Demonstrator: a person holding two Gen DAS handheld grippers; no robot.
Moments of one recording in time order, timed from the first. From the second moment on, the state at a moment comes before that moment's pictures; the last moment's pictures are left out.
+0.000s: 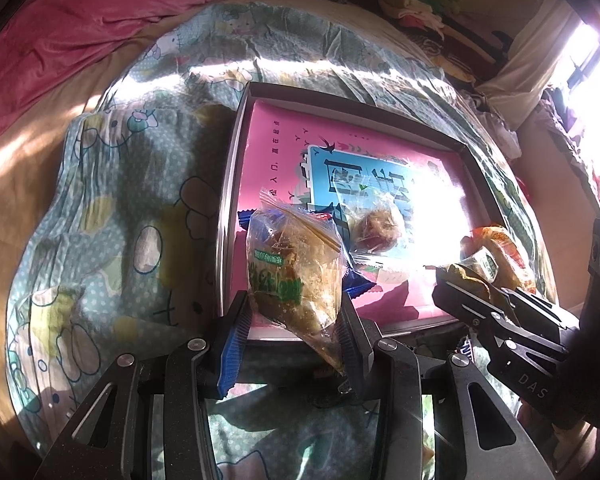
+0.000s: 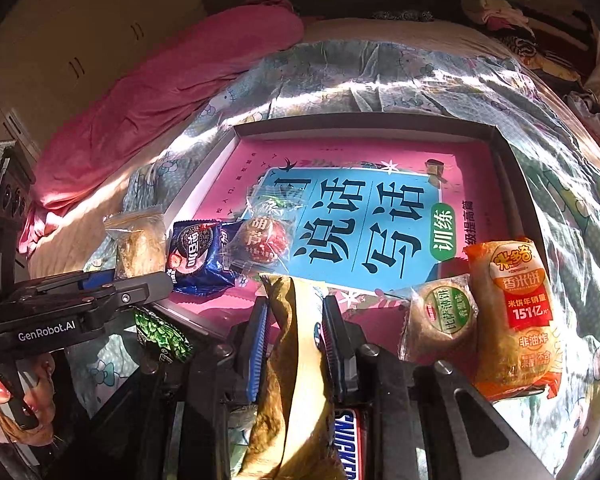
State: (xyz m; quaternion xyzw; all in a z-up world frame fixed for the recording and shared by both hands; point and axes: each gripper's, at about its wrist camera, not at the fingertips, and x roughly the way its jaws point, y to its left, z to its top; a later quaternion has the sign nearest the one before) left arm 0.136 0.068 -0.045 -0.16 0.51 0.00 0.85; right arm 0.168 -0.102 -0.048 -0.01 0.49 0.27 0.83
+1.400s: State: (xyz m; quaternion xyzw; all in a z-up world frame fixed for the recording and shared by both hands) left arm 0.132 0.072 -0.040 -0.17 0.51 0.02 0.84; right arm 0.156 -0.166 -0.024 0.00 0.46 0.18 0.87
